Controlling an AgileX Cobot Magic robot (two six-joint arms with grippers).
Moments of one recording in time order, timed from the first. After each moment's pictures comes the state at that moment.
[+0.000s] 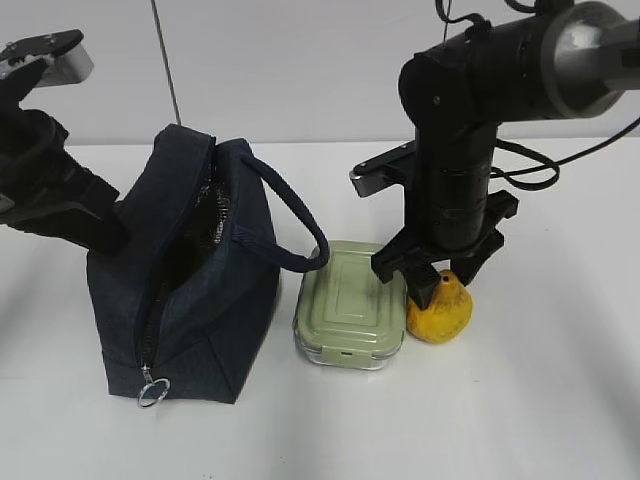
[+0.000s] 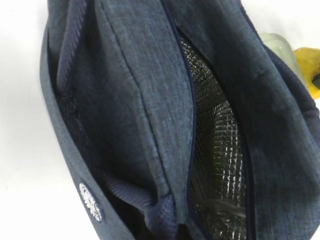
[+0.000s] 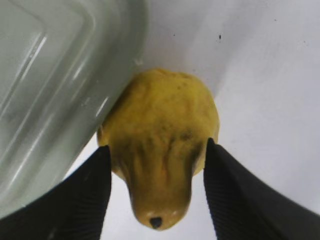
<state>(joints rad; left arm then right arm) -0.24 1.46 -1.08 -0.38 0.93 0.37 0.46 2.01 -1.49 -0.15 1.11 0.08</state>
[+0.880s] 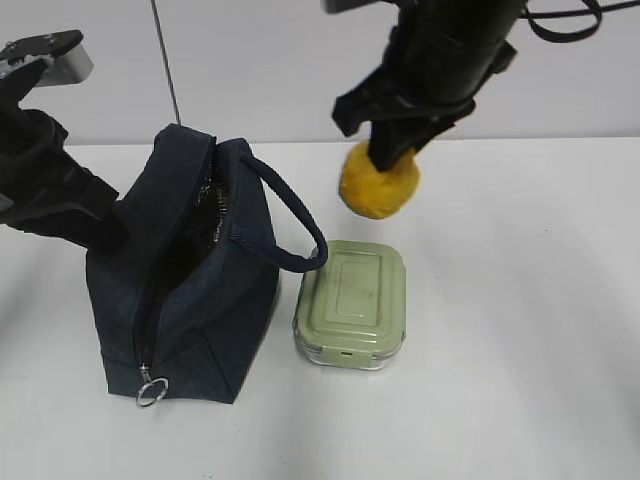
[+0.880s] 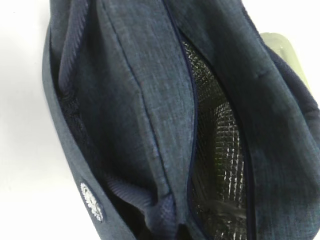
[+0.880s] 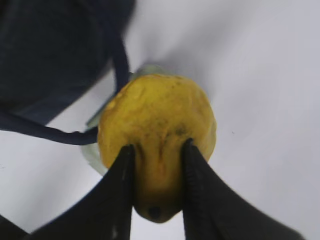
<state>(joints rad) -0.24 1.46 -1.08 -0.37 0.92 0.37 0.55 1.77 -1.71 -0.03 1.15 -0.04</state>
